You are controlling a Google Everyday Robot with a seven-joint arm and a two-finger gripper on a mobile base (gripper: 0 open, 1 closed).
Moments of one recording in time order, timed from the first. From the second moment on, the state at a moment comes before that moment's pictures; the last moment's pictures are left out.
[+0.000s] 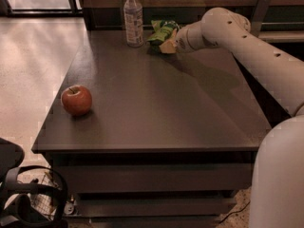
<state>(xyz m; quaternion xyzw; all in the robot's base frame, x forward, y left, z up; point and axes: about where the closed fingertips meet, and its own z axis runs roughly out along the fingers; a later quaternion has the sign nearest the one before) 0.830 -0.083 0.845 -0.32 0.82 0.10 0.47</state>
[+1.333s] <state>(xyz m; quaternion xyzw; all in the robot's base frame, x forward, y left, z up) 0.827 -0.096 0.897 -0.33 0.79 0.06 0.51</state>
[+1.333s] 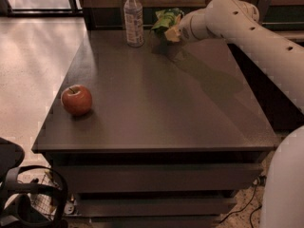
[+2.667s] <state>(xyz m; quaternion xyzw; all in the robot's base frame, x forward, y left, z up) 0.768 -0.177 1.034 -0.36 0.77 0.03 0.53</state>
